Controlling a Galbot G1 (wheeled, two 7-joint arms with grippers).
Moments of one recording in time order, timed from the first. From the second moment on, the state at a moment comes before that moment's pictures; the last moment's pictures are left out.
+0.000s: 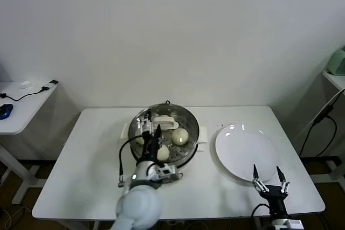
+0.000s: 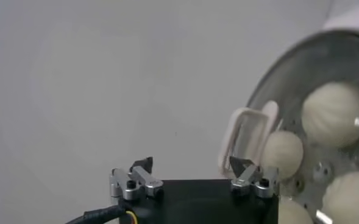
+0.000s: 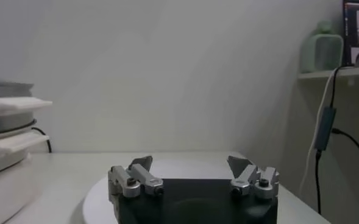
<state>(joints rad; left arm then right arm) 1.18 -1.41 -0.03 -2.06 1.23 0.61 0.16 -1.62 1.30 0.62 1.76 0.28 0.31 0.07</state>
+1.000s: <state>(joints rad) 1.45 -1.25 -0.60 -1.77 -0.25 -0.08 -0.03 -1.61 1.27 0.62 1.72 0.28 0.33 0.03</state>
